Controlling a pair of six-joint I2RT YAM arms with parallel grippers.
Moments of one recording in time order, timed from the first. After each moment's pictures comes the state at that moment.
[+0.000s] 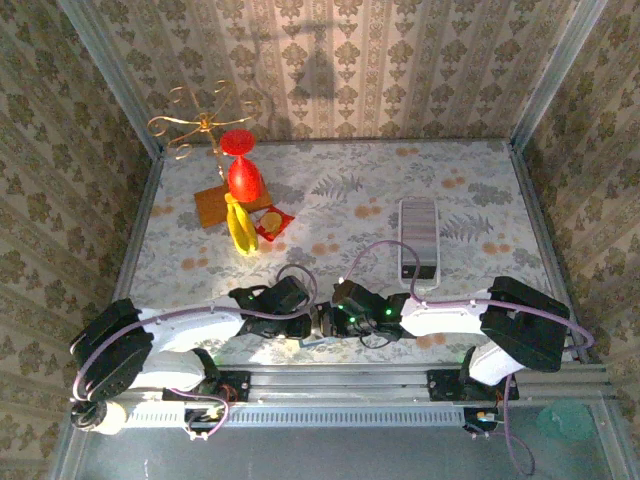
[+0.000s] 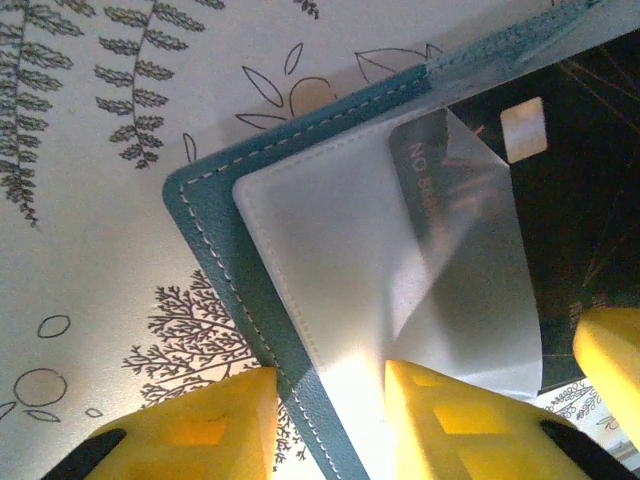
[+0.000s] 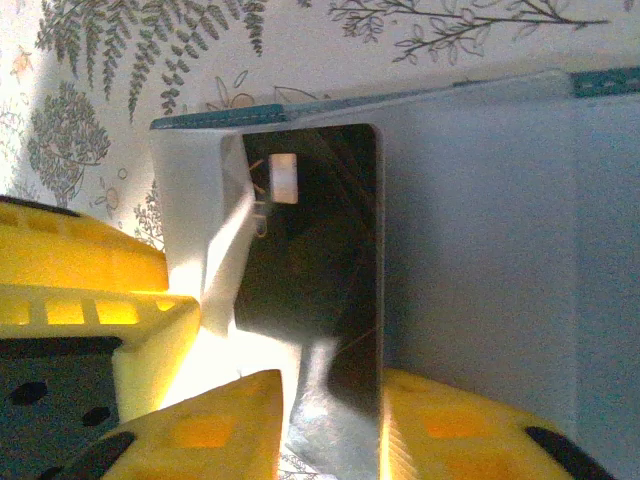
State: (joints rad) left arm -1.03 1.26 0.53 -0.44 0.09 -0.83; right arm 1.06 1.51 0.63 -0.03 -0.07 0.99
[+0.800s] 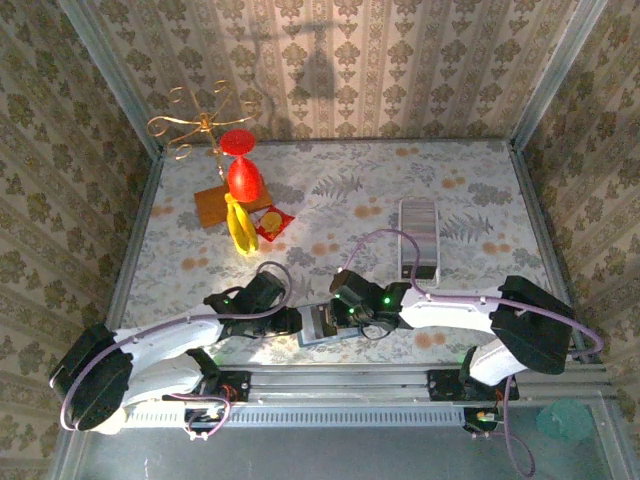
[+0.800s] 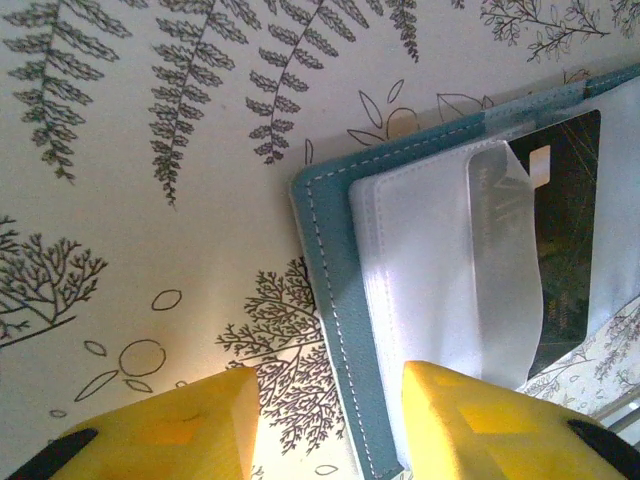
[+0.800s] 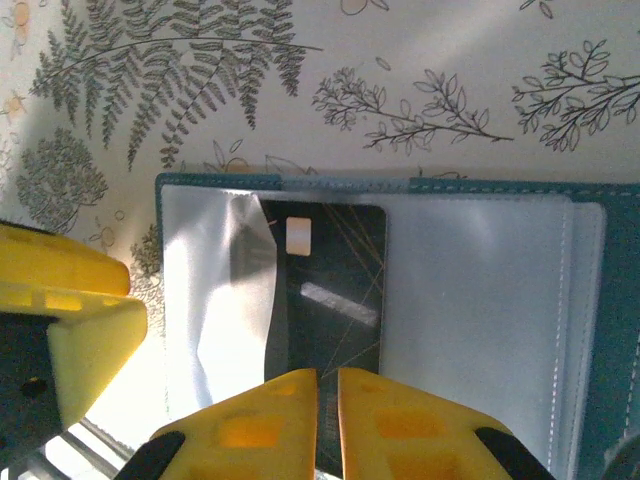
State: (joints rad) left arm -0.86 1.08 0.39 -0.37 0.24 -0.86; right arm 1.02 1.50 0.74 -0.22 -0.01 0.92
